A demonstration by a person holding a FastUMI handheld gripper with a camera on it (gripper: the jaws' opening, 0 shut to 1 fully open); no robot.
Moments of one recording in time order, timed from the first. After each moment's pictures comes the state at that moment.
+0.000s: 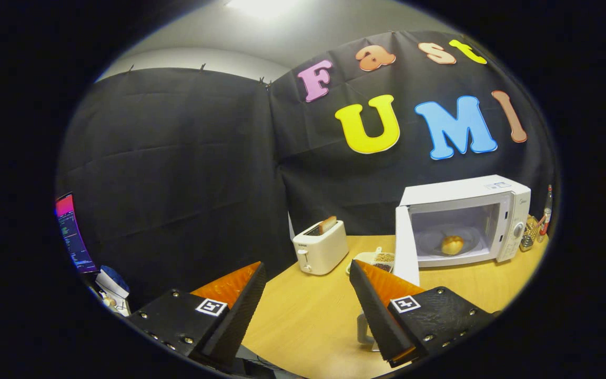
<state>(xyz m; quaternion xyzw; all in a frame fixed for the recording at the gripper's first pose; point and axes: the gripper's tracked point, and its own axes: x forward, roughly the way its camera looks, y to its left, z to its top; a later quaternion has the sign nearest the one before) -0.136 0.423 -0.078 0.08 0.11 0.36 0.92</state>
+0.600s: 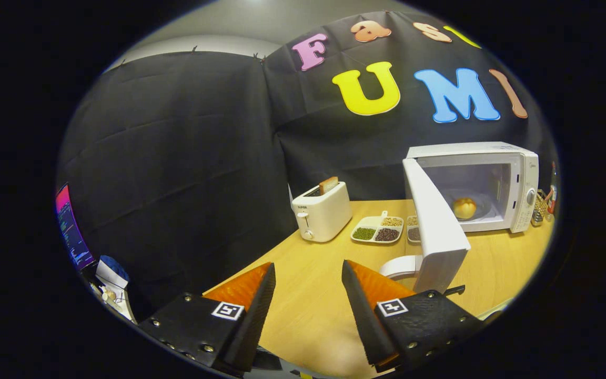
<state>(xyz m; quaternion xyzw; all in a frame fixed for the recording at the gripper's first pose) -0.130 0.428 -0.152 0.07 0.20 0.35 0.91</state>
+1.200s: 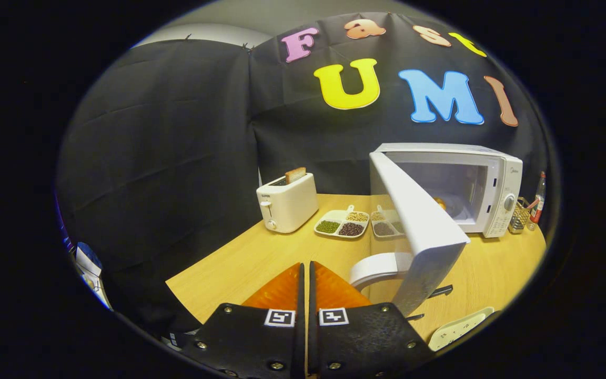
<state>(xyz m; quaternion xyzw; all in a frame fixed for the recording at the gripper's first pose) -0.098 0.379 -0.175 0.02 0.21 0.29 0.93</state>
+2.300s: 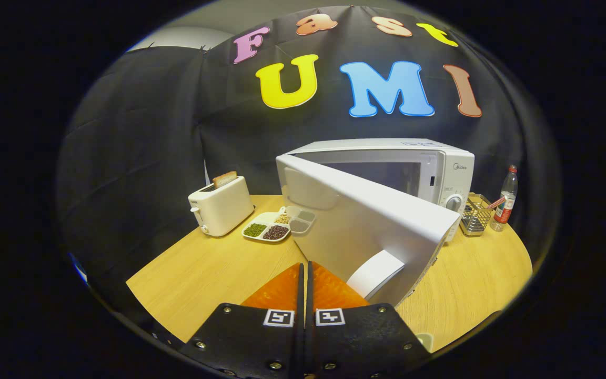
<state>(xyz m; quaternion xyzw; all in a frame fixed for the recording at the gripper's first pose) -0.010 0.235 -0.181 0.02 0.22 0.19 0.96</state>
